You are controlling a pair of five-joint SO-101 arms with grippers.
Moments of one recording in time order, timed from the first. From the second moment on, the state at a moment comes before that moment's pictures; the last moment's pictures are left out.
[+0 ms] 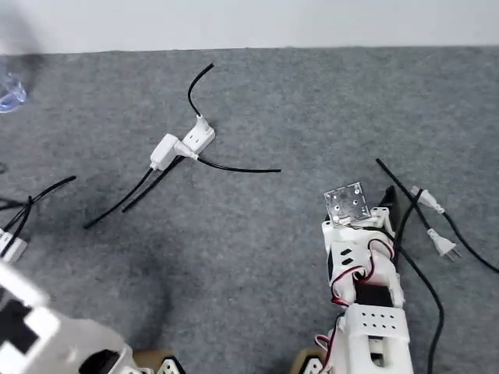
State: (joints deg) left arm -61.4 3.8 -3.5 89.1 -82.9; right arm 1.9 -62.5 89.3 10.6 24.0
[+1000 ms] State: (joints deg) left arm -73.6 -2.7 37.1 44.2 -95.9; right arm -1.0 -62.5 90.8 10.6 28.2
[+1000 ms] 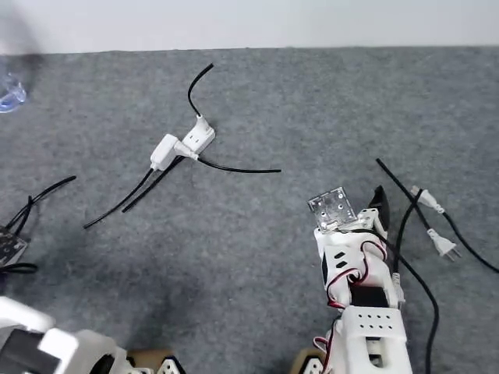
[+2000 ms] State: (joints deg) left arm -67.1 0.1 34.0 55.3 -95.3; right arm -1.1 -62.5 90.8 10.6 28.2
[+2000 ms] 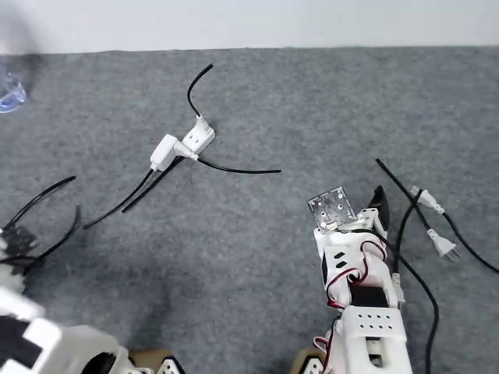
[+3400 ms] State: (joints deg) left arm 26.1 -16.1 50.5 52.6 -42.7; right arm 6.6 -63.0 90.8 10.6 20.2
